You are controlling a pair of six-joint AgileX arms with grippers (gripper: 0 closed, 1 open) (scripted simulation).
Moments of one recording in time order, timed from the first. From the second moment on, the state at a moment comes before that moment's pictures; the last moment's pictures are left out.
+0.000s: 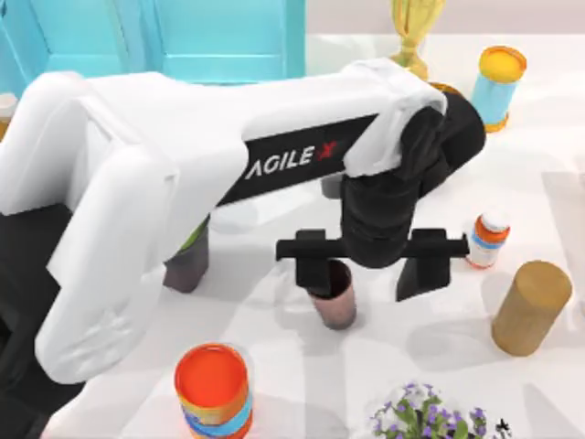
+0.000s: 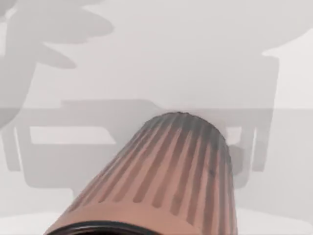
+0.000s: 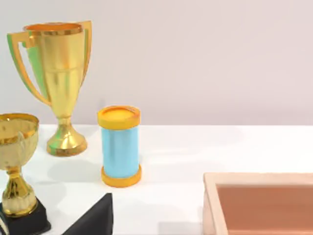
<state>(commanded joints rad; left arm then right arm) -0.87 2.32 1.89 -1.14 0.01 -0.84 0.00 0.00 0.00 0.00 0.00 0.00</state>
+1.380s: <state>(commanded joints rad) -0.79 2.10 1.75 -1.25 0.06 -0.65 0.00 0.00 0.00 0.00 0.00 0.00</state>
